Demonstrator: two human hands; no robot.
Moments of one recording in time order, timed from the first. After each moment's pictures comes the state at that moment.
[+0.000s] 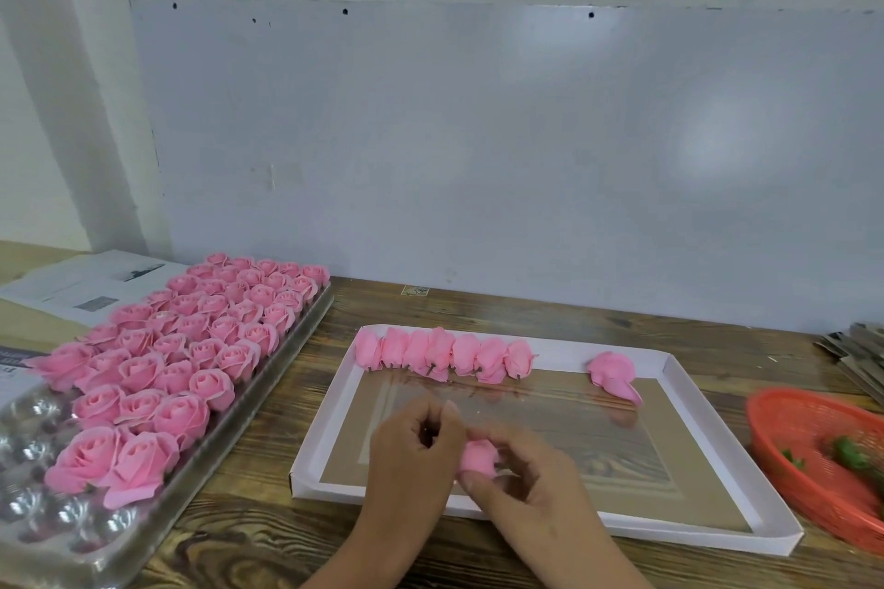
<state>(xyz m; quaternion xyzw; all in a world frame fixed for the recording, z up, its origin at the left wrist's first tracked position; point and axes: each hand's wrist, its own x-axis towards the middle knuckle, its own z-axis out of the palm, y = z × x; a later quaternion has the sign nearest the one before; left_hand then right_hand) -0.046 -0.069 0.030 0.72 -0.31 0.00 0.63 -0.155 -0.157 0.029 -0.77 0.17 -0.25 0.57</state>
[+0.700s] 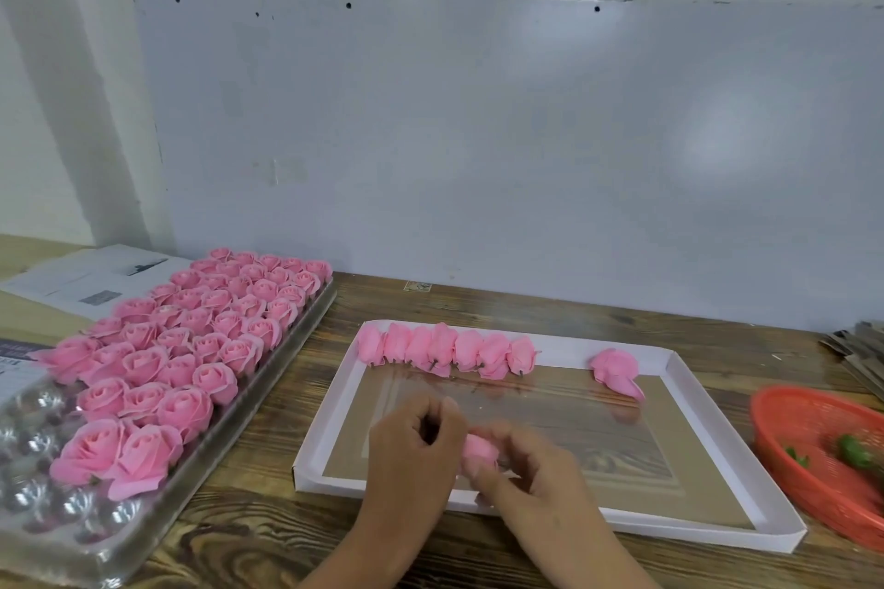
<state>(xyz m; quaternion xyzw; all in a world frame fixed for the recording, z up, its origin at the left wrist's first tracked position) -0.047 -0.067 0.031 0.72 -0.30 0.02 0.63 -0.158 -0.157 0.038 -0.79 0.18 -0.21 0.54</state>
